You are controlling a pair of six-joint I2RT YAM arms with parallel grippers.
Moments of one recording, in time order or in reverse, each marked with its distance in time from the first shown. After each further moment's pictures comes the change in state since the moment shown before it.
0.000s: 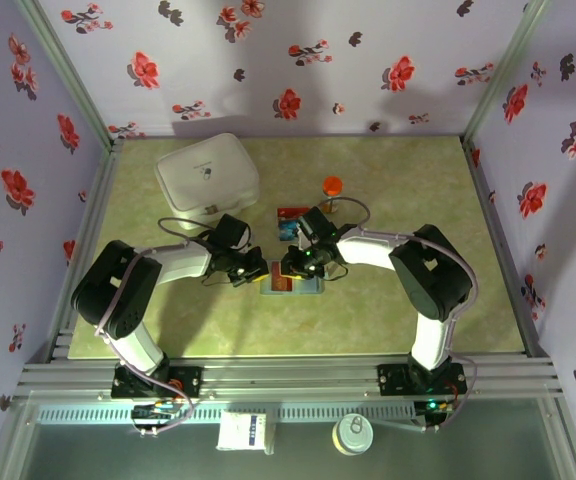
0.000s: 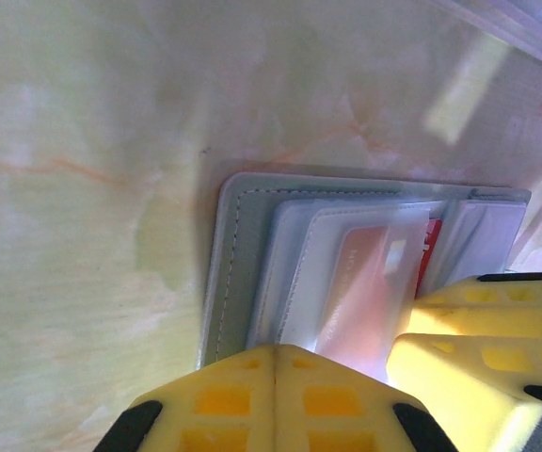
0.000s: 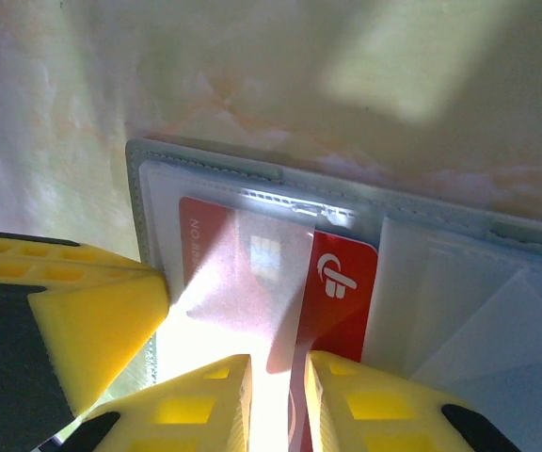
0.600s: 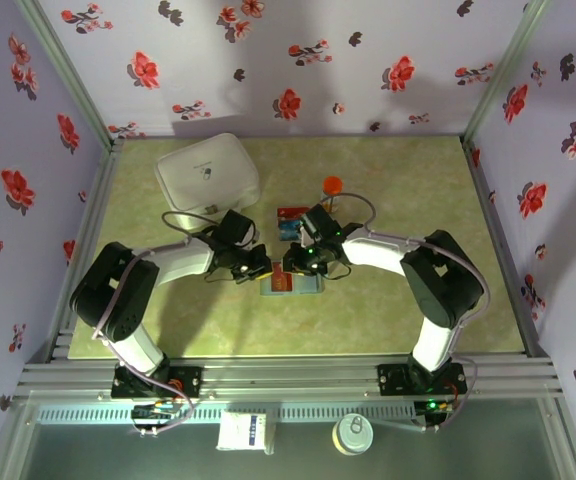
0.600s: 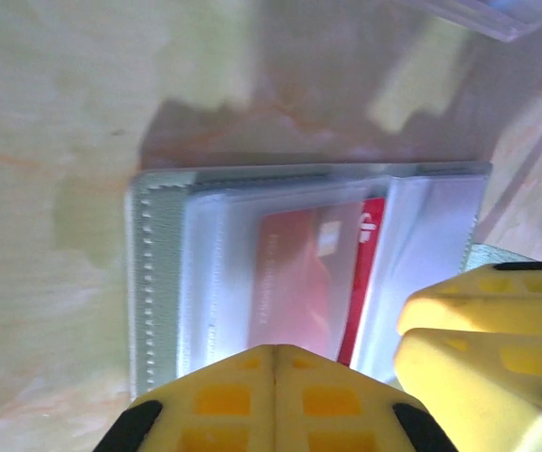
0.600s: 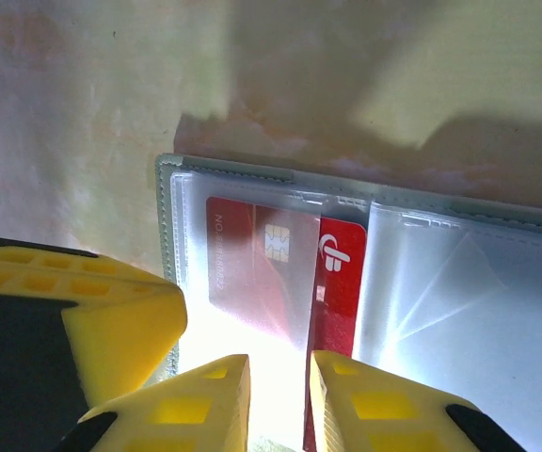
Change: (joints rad) left arm -0.038 -0.017 0.064 -0.077 -0.004 0.023; right arm 0.003 -0.073 -0.014 -0.018 0.045 -0.006
